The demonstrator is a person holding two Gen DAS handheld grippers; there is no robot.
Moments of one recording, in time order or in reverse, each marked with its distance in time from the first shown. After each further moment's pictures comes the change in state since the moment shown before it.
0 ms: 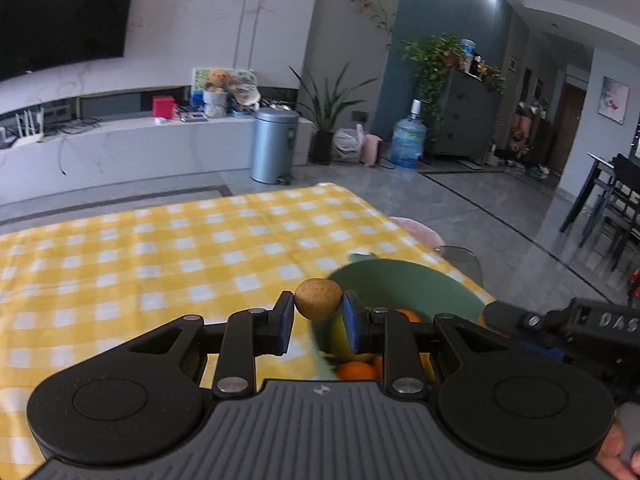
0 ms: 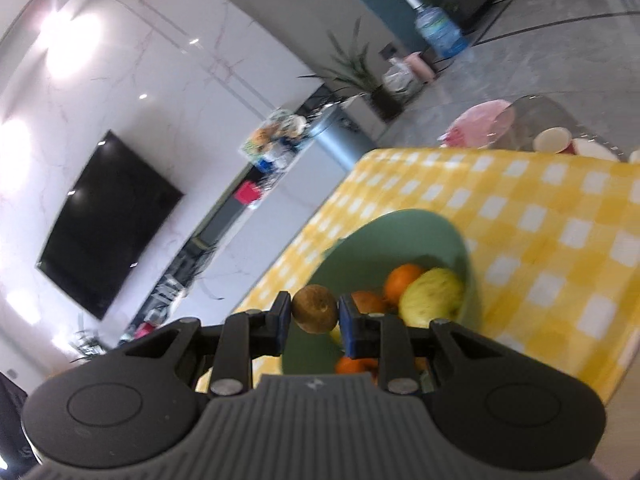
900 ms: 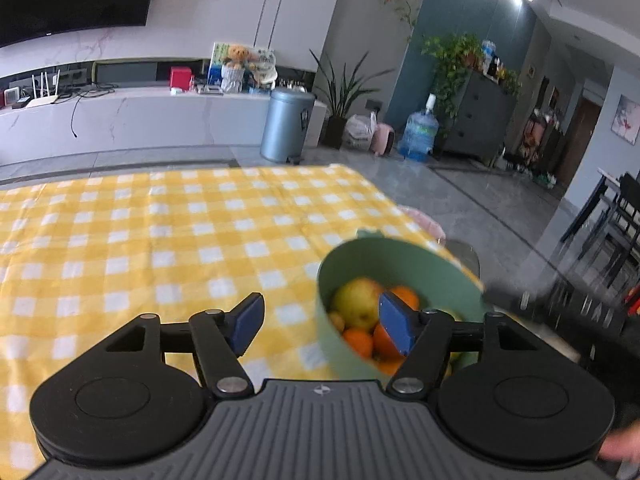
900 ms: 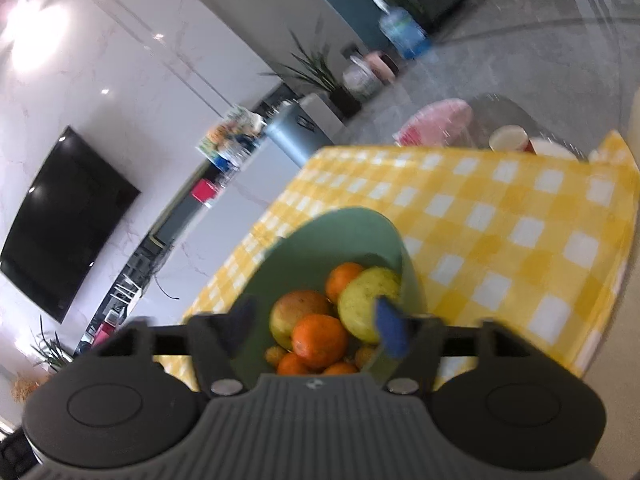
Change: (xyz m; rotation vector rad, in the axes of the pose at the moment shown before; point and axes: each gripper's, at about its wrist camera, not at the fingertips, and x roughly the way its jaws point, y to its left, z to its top) left arm -0.022 0.015 -0.020 -0.090 0.050 0.024; right arm 0.002 -0.012 0.000 -0.025 -0.010 -0.107
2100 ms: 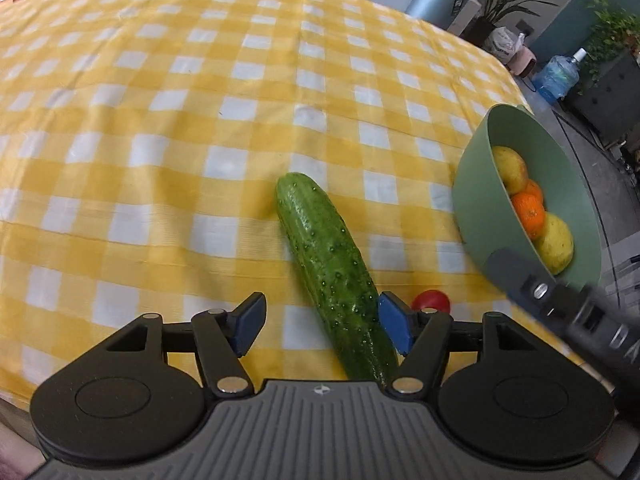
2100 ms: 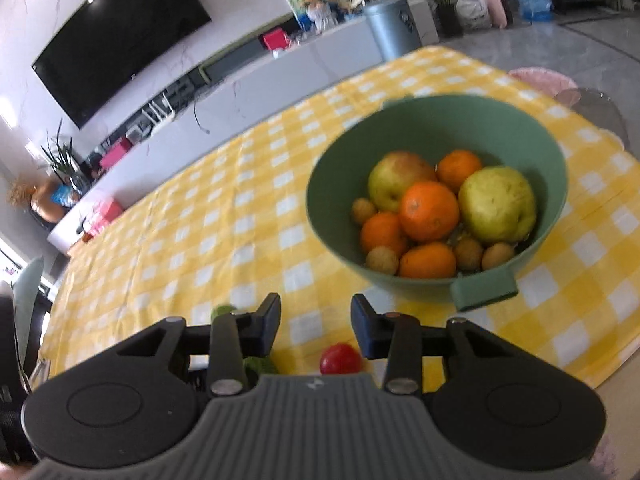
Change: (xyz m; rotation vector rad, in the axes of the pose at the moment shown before) left arm 0.017 0.056 -0.060 -0.421 0.428 0.238; right arm 0.034 0.073 -0.057 -0.397 0.406 0.044
